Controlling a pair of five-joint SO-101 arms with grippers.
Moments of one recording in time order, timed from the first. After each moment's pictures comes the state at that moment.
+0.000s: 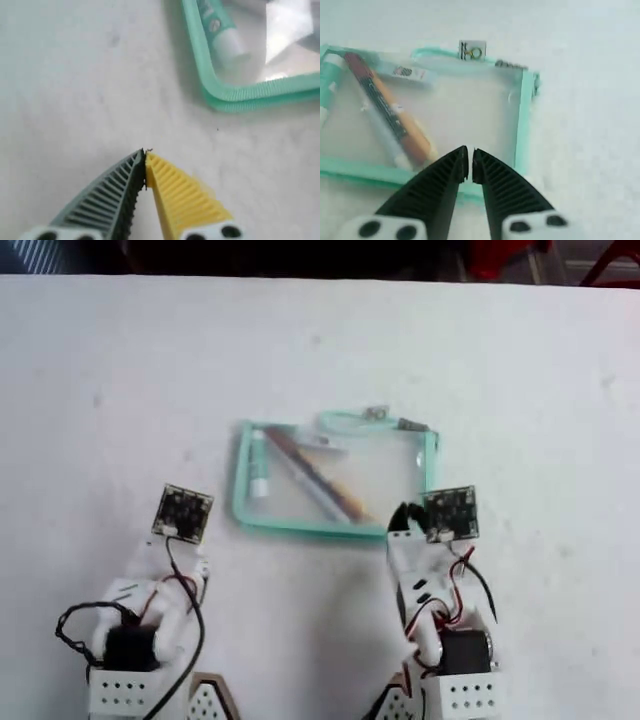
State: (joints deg) left arm -4.5 -104.1 97.1 64.6 -12.2; right arm -7.0 -102.5 96.4 49.1 0.2
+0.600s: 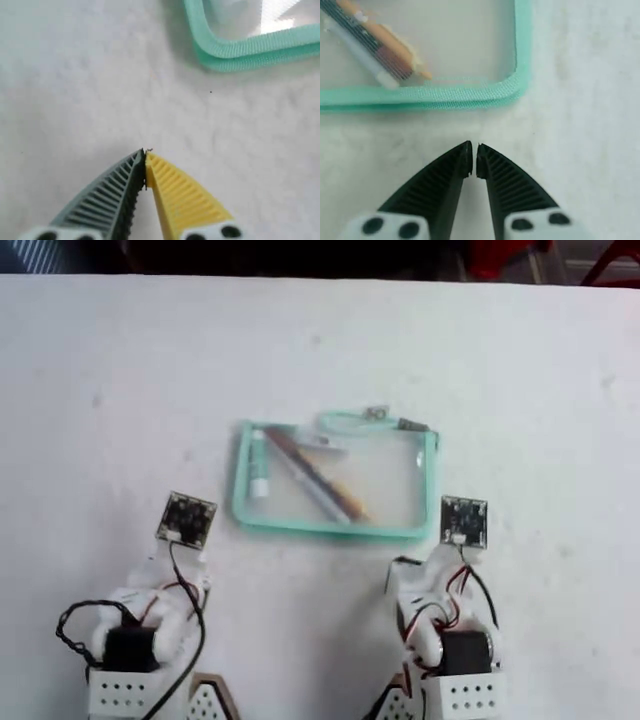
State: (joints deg) left arm -4.5 -104.3 97.1 73.3 -12.2; right arm -7.1 -102.5 96.4 69.8 -8.5
